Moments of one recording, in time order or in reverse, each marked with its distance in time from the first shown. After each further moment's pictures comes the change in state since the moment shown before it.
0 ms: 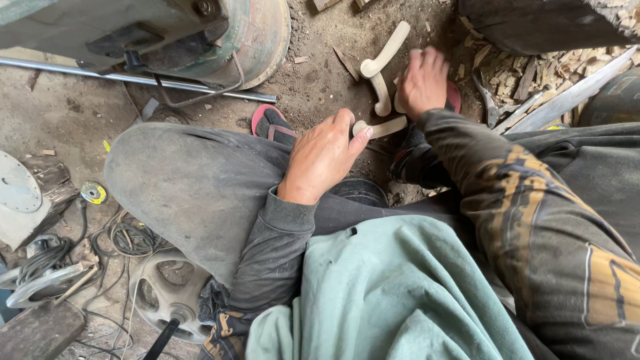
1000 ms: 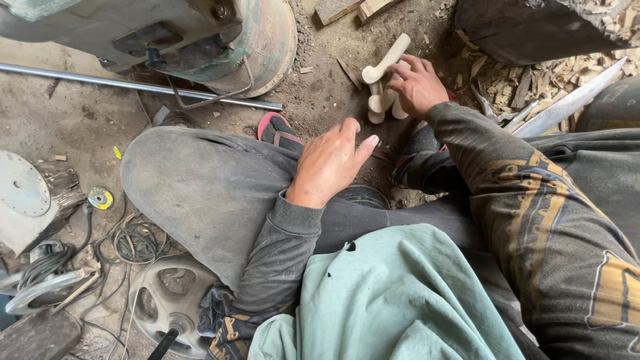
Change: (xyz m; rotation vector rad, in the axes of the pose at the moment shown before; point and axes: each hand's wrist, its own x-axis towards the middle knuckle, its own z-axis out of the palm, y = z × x) left_hand -0.017 0.004 0.007 0.040 0.019 0.004; right_hand 0.014 -0.014 -0.047 -0.101 -0.002 -0.551
